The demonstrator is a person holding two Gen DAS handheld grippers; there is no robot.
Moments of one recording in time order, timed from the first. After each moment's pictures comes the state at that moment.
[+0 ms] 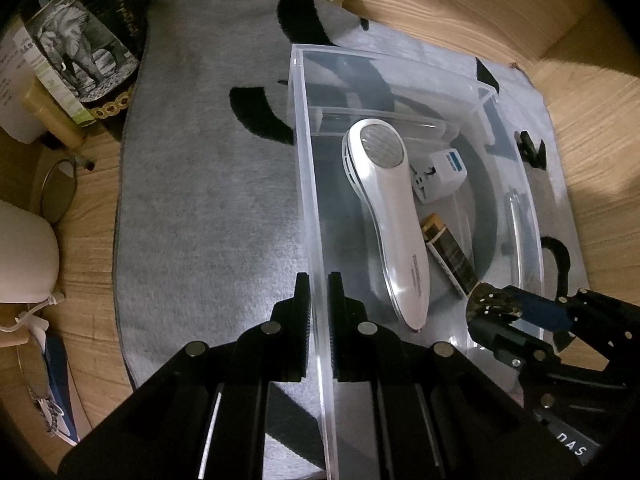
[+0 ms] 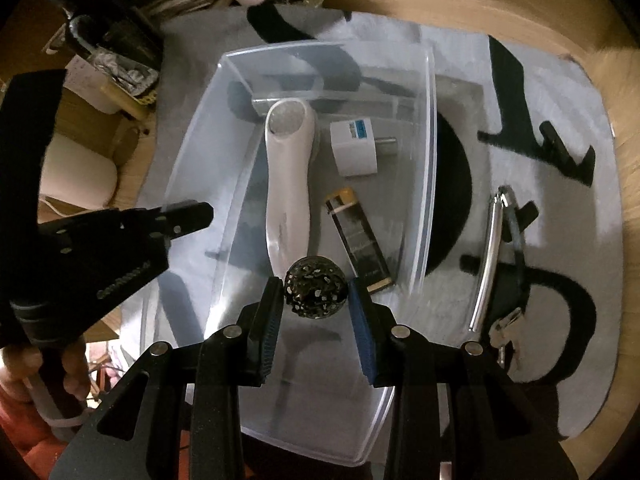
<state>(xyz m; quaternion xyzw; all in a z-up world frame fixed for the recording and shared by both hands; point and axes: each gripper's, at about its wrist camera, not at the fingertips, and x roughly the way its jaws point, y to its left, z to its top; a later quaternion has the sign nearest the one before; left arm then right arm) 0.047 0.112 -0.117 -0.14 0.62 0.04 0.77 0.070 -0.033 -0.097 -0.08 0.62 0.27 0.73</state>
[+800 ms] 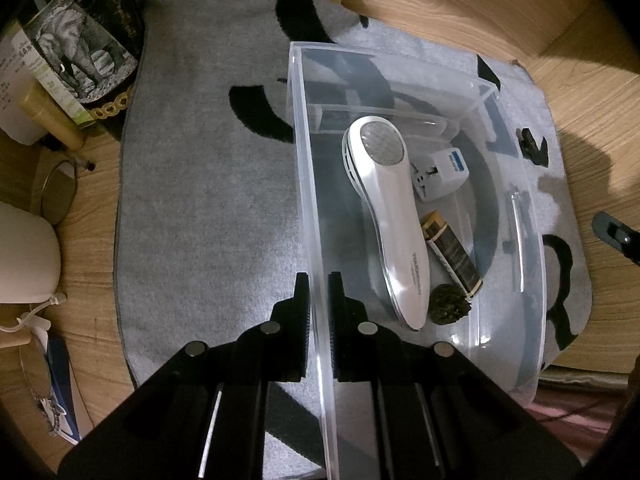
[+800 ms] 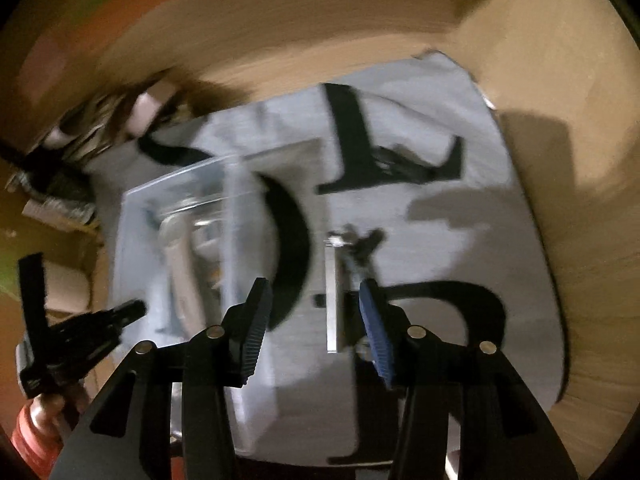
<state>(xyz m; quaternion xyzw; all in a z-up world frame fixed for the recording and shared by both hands) 0.049 0.107 -0.119 -0.13 0.62 0.04 0.77 0.118 -0.146 -0.049 0.02 0.58 0.14 0.80</state>
